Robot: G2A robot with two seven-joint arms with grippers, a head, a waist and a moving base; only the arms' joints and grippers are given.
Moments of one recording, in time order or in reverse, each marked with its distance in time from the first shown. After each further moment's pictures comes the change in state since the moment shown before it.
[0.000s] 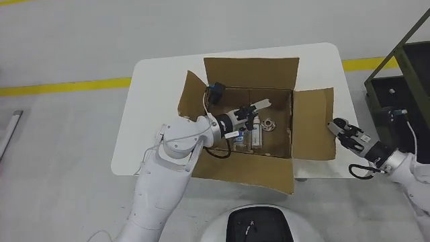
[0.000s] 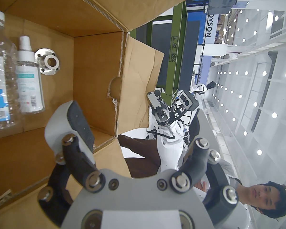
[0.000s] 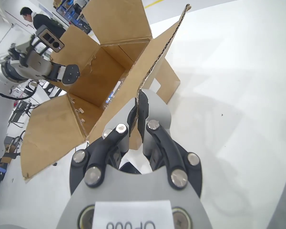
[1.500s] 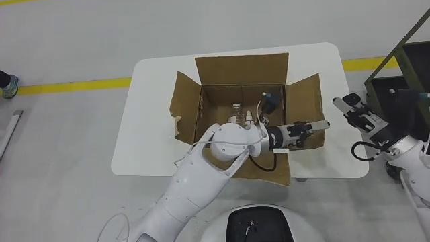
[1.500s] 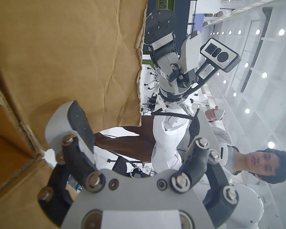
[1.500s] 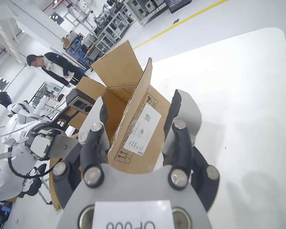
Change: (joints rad) left arm -0.142 -0.106 0.340 0.185 -0.210 -0.142 0.106; right arm 0.053 -0.020 0.013 -0.074 0.138 0.160 -0.074
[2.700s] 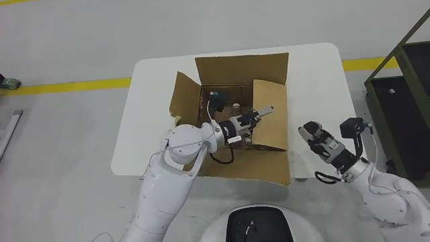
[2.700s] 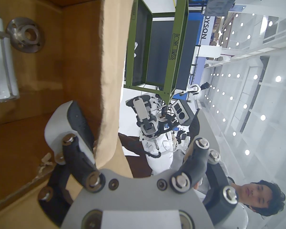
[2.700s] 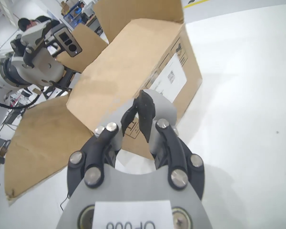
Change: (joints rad) left arm 0.167 0.103 -0.318 -0.161 0.114 0.111 -0.066; right arm -0.078 -0.024 -0.207 0.026 -0.299 -0.058 -0.259
